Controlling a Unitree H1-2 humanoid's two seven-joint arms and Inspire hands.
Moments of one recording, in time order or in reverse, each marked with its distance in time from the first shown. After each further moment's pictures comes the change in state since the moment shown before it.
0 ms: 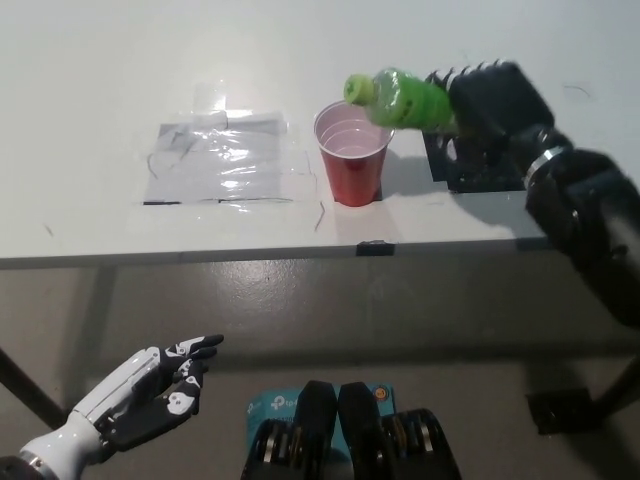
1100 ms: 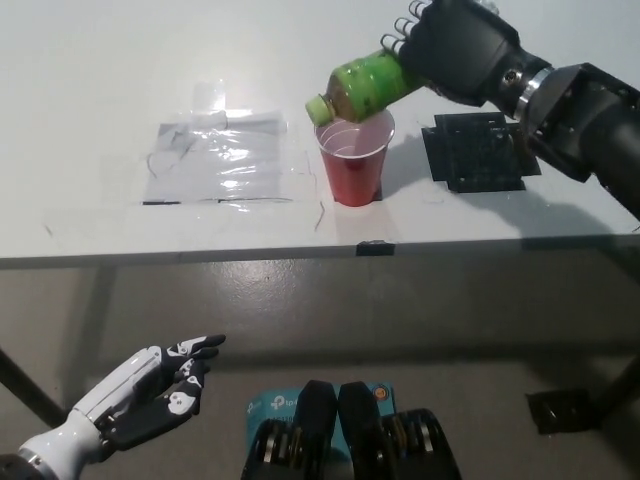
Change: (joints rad) left_arm -0.006 0.008 0.003 -0.021 0.001 0.032 -0.008; right_arm -0.225 -0.055 0.230 0.123 -0.468 -0.198 -0.195
